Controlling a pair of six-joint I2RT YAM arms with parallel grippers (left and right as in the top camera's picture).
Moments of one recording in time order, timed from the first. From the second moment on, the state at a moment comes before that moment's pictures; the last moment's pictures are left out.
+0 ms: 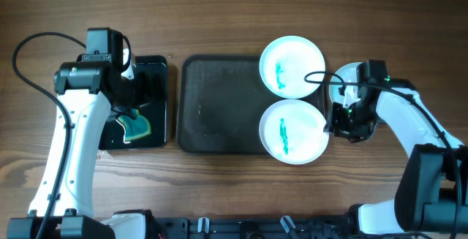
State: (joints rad) left arm 0.01 1.44 1.28 -1.16 0.10 -0.33; right arm -0.07 1.62 0.90 -0.91 -0.25 0.16
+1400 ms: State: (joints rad) left arm 0.16 1.47 1.28 -1.17 0.00 -0.40; right arm 0.43 1.78 1.23 -0.66 -0.13 0.43
